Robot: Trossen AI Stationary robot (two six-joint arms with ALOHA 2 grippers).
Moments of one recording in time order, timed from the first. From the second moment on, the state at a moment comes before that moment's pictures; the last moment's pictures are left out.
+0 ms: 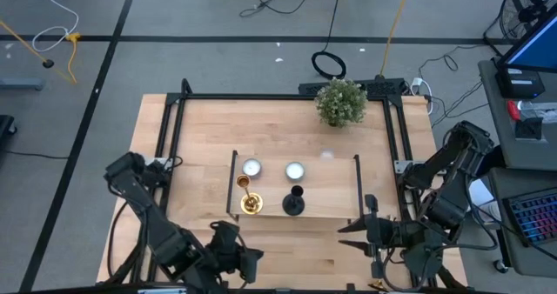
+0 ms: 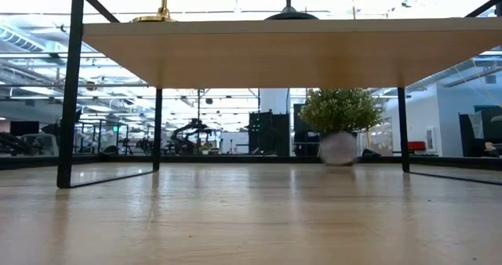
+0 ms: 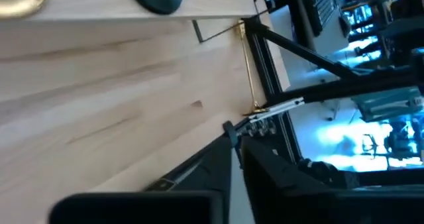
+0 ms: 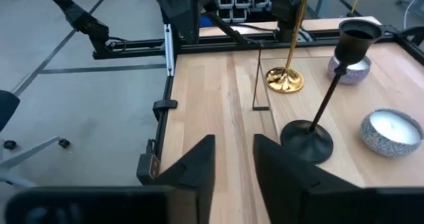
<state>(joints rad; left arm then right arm) -0.81 1.87 1.87 -0.90 -0.73 -1.88 0.94 1.40 1.42 -0.69 0.78 0.63</state>
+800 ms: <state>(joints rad) -0.82 1.86 1.87 -0.67 -0.60 -1.59 0.94 1.39 1.42 -0.69 0.78 0.63</state>
